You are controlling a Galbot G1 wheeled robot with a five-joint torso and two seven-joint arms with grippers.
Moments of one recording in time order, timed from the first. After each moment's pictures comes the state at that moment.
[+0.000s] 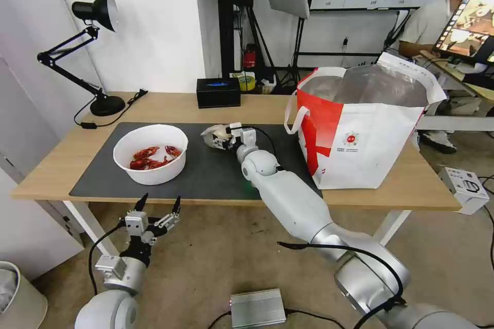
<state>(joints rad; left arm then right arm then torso) 1.55 -1.39 -0.66 -1.99 -0.28 -0.06 0.18 -0.32 1.57 -0.18 0.91 0.58 -0.25 0.14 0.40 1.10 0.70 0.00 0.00</state>
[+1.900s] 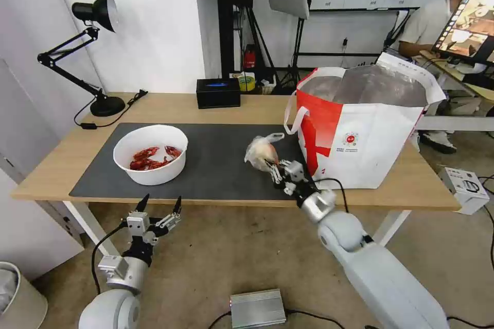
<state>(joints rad) 1.53 -1.40 -0.65 -1.95 -0.28 -0.08 0.18 -1.04 1.10 0.17 1.73 0.36 0.34 -0.33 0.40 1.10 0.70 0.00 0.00</state>
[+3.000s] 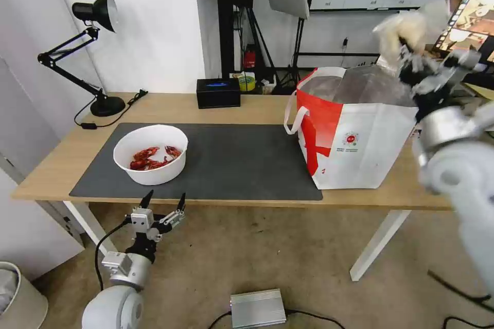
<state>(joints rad) 1.53 -1.39 -0.64 -1.97 -0.27 -0.07 0.18 -0.65 0.72 0.45 1.98 1.20 -0.28 0.51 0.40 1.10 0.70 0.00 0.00</state>
